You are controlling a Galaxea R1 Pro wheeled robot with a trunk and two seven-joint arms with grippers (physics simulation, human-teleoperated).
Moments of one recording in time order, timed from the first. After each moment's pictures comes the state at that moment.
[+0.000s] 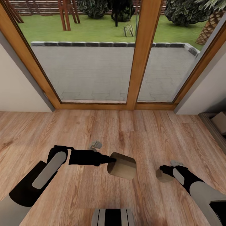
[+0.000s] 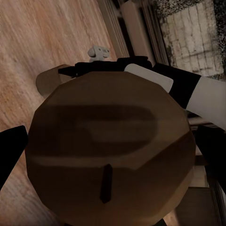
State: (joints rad) left arm -0.65 0.28 -0.49 -1.59 1.07 1.05 -0.32; right arm -0.84 -0.24 0.14 -0.24 -0.45 0.30 -0.05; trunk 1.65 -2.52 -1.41
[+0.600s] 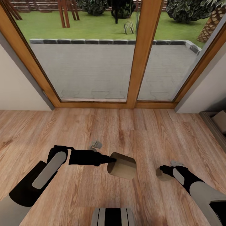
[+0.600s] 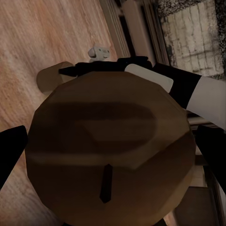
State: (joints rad) left arm -0.65 0.28 -0.49 -1.59 1.07 1.05 -0.32; right arm -0.84 -0.24 0.14 -0.24 -0.45 0.30 -0.05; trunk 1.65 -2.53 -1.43
